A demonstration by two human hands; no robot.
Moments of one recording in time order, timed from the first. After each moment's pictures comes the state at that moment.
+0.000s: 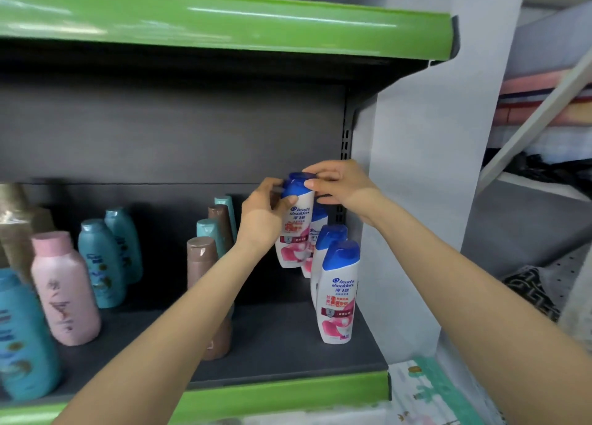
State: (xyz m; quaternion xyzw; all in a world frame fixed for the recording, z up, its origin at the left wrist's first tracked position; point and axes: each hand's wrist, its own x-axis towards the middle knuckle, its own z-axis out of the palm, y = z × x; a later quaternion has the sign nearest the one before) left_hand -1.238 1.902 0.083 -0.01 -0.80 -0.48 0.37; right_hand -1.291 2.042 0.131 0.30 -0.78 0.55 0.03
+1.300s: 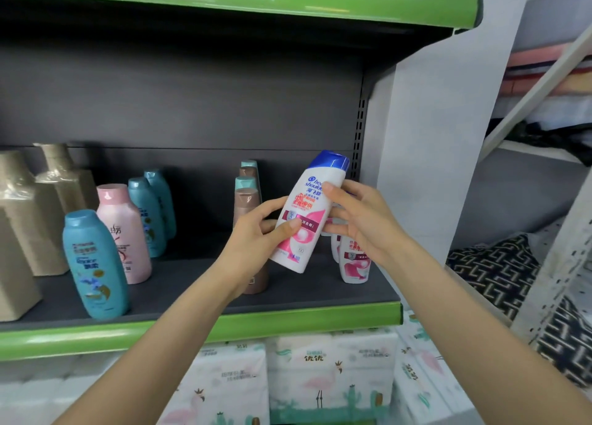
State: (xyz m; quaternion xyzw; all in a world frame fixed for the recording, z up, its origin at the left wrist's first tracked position) left_hand -1.098 1.873 0.031 -0.09 -0.72 -0.67 0.17; right_hand -1.167 2.032 0.058 0.23 -0.64 0.73 -0.05
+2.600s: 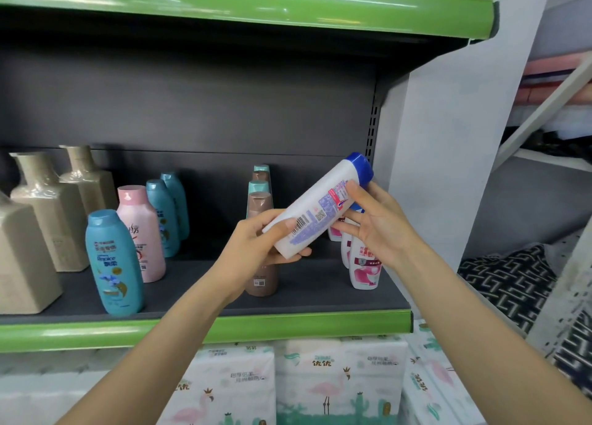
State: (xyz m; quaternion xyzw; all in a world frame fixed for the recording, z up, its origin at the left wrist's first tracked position) left_hand -1.090 1.856 0.027 -0.10 -0.69 -0.70 0.14; right_hand -1.170 2.037 0.059 0.24 -0.55 0.80 -0.08
